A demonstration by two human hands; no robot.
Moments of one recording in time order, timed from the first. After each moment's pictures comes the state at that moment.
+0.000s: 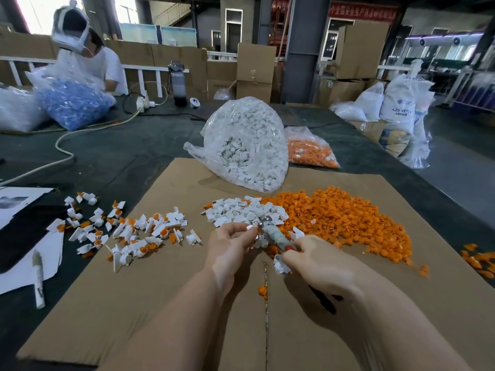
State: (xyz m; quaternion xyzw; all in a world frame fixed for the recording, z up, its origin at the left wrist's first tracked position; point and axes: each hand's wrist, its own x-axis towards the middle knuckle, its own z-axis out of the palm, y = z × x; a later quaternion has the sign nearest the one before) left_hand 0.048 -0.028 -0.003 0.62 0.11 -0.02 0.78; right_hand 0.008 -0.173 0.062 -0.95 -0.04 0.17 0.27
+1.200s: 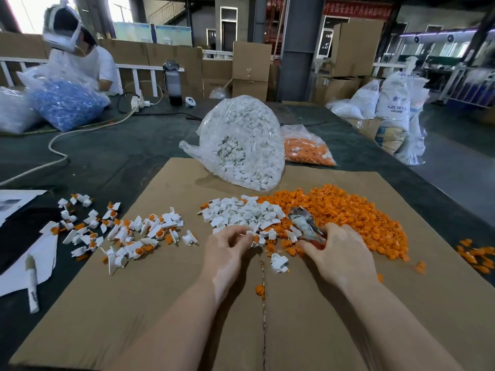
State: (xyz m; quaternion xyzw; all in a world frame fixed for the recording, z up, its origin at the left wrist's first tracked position) left_hand 0.039 -0.024 -0.013 0.75 0.03 0.06 0.66; right_hand 0.026 -0.207 0.019 -0.98 0.10 -0.09 0.13
